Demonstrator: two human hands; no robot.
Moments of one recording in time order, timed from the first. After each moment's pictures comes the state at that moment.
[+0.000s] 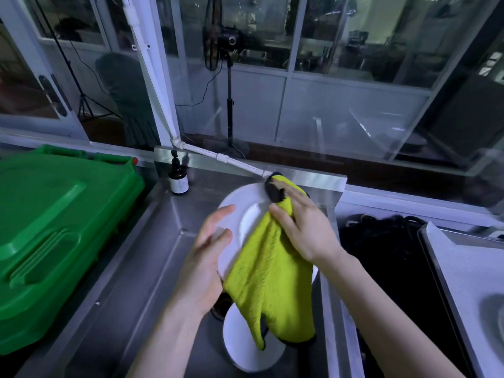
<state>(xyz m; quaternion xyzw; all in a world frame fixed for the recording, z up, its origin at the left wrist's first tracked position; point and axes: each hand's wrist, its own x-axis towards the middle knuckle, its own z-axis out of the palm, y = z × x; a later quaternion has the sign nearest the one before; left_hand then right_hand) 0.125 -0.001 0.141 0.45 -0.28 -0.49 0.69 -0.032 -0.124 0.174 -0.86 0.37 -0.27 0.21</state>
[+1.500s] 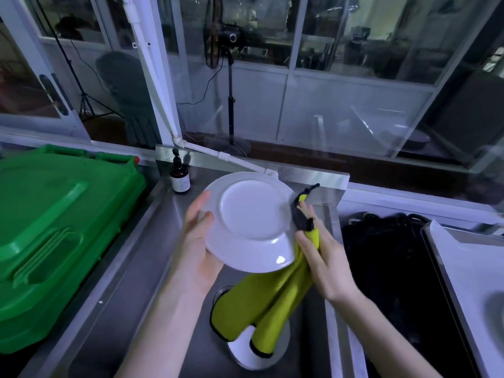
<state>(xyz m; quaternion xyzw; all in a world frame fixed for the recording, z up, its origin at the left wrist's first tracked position) 0.143 -0.022 0.144 0.40 -0.14 -0.47 0.77 -0.066 -0.089 0.135 -0.76 0.38 -0.38 0.36</state>
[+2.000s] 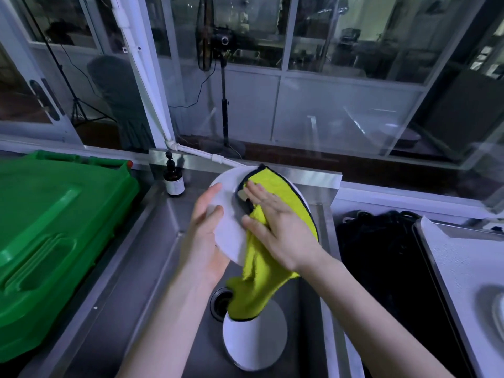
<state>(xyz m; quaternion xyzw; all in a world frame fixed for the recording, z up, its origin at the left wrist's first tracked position) 0.124 -0.036 0.158 0.39 -0.18 -0.48 0.76 -0.012 -0.100 0.180 -0.89 0.31 -0.24 0.23</state>
